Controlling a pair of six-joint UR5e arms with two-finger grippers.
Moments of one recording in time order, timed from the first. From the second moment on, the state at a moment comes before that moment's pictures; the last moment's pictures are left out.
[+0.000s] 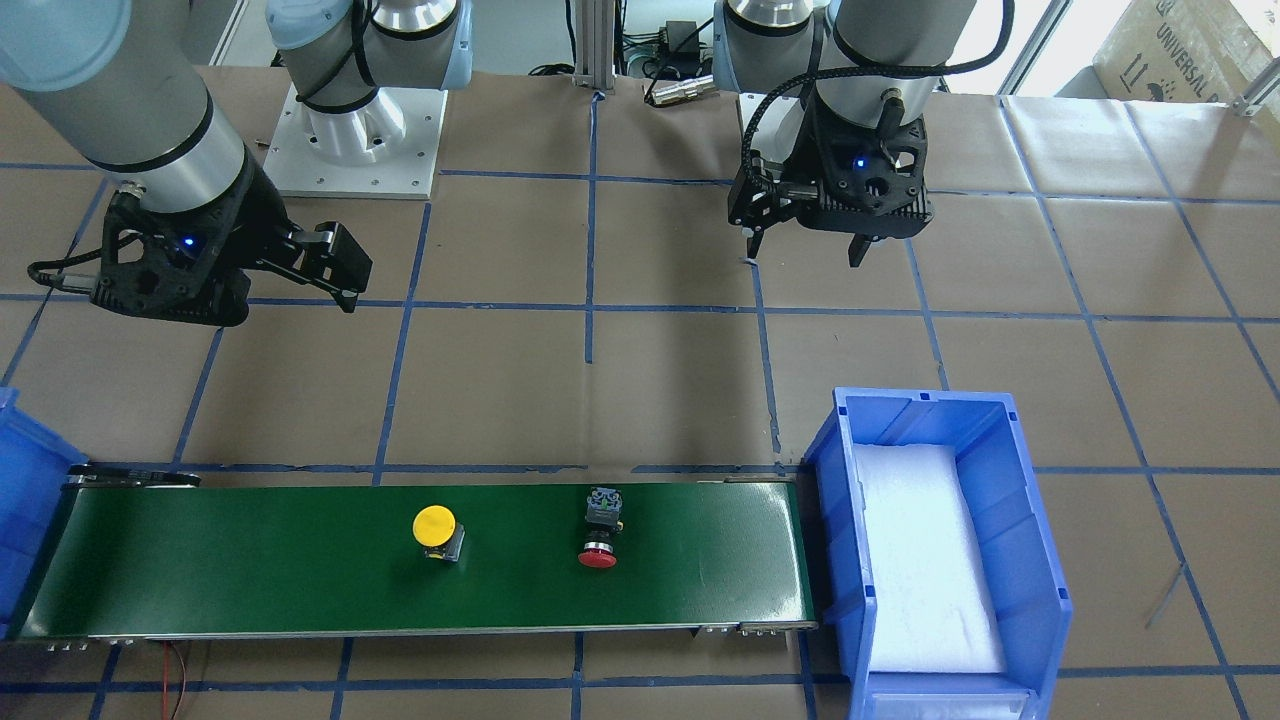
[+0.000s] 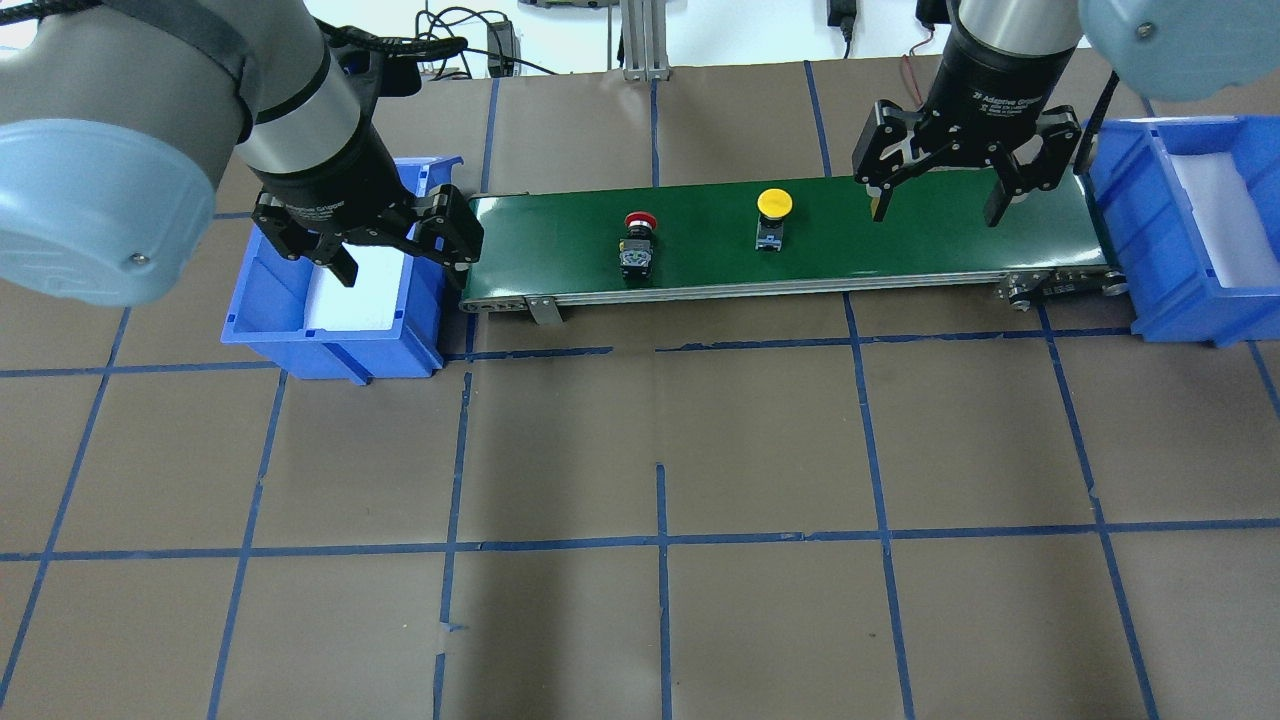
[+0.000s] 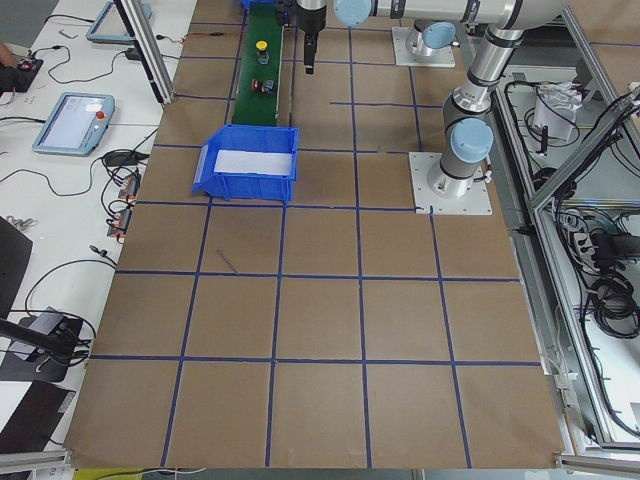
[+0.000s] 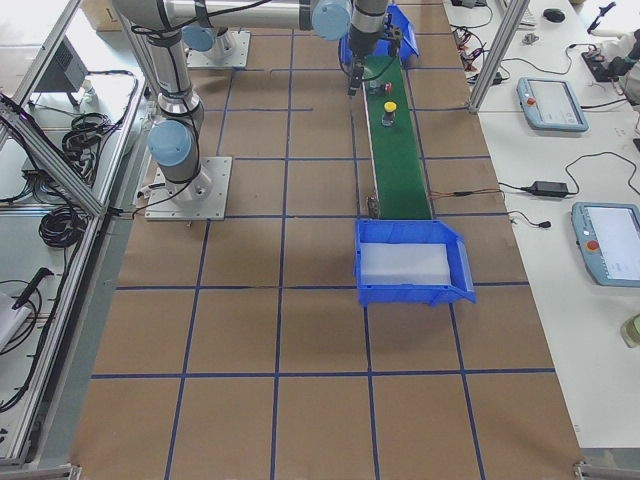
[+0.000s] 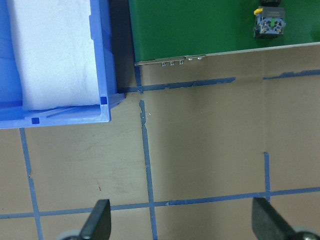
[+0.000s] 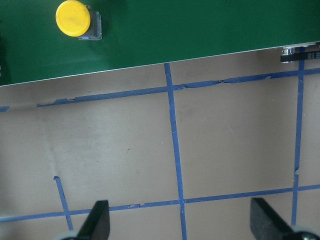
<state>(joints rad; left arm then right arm) -1.67 -1.56 -1.62 -1.53 1.57 -0.02 1.57 -1.44 1.46 -1.48 -1.55 0.08</state>
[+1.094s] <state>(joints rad) -1.67 -1.56 -1.62 -1.53 1.59 -0.02 1.56 -1.43 1.45 -1.54 -1.56 -0.09</state>
